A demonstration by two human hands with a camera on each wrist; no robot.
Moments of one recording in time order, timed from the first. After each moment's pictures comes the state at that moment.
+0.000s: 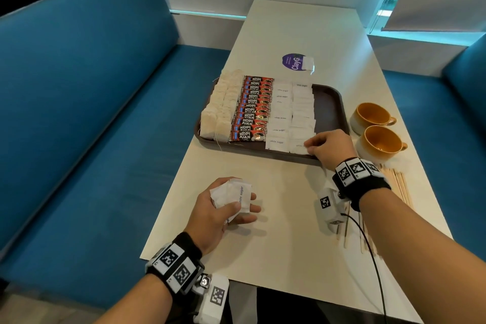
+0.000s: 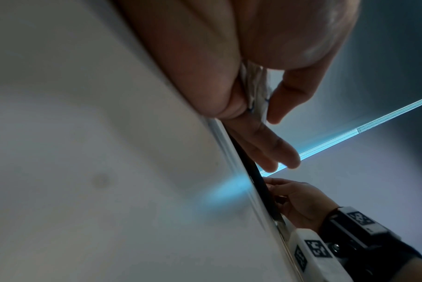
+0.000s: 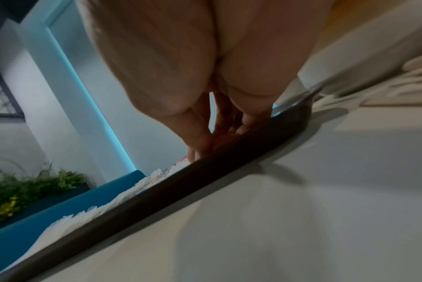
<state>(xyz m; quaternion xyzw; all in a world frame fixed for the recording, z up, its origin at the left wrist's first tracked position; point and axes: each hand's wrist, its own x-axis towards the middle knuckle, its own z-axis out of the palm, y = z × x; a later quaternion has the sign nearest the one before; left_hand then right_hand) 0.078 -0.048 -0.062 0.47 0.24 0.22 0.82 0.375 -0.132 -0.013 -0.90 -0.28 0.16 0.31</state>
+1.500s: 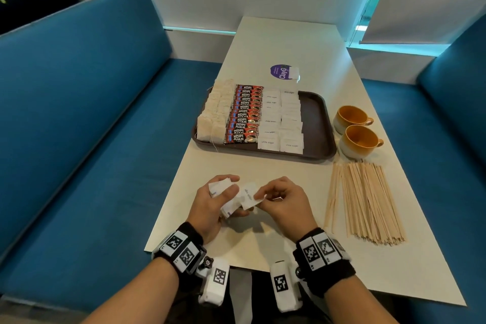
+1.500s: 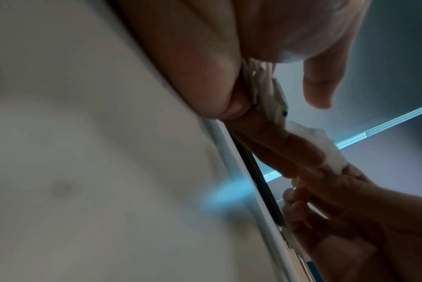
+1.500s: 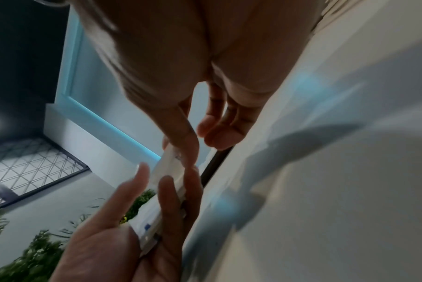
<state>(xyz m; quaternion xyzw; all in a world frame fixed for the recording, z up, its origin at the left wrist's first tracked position) 0.077 -0.051 -0.054 0.45 0.27 0.22 0.82 0.203 -0.184 -0.023 -0.74 -0.29 0.24 0.56</state>
